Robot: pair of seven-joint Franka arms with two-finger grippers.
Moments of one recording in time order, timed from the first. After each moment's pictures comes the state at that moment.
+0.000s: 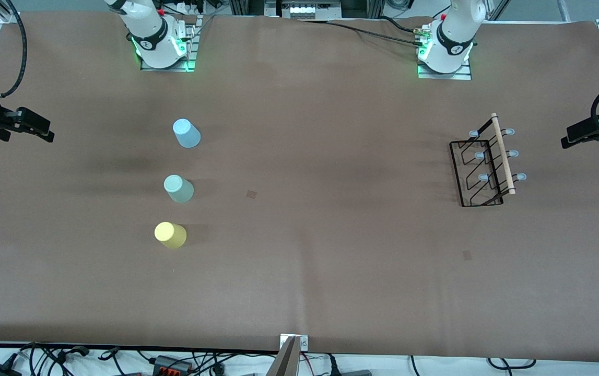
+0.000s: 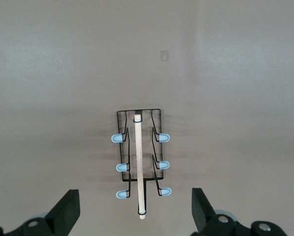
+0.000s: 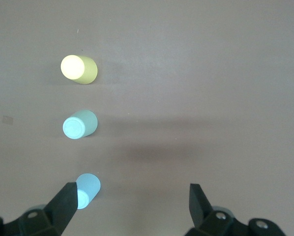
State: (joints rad) left arm 0.17 0.13 -0.07 -1.44 -0.01 1.49 0.06; right arm -0.10 0.00 0.05 -1.70 -0.01 1.69 -0.05
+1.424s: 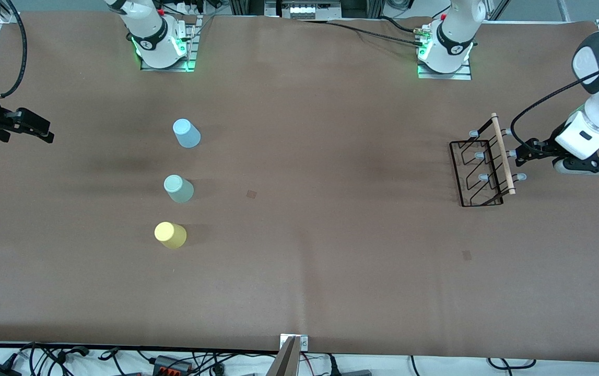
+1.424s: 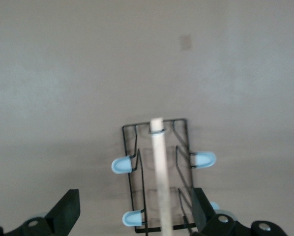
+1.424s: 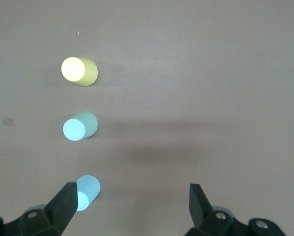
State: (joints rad) left arm 0.24 -0.05 -0.07 -2.23 0.00 2.23 0.20; right arm -0.10 0.00 0.05 -1.70 -0.01 1.70 -0.05
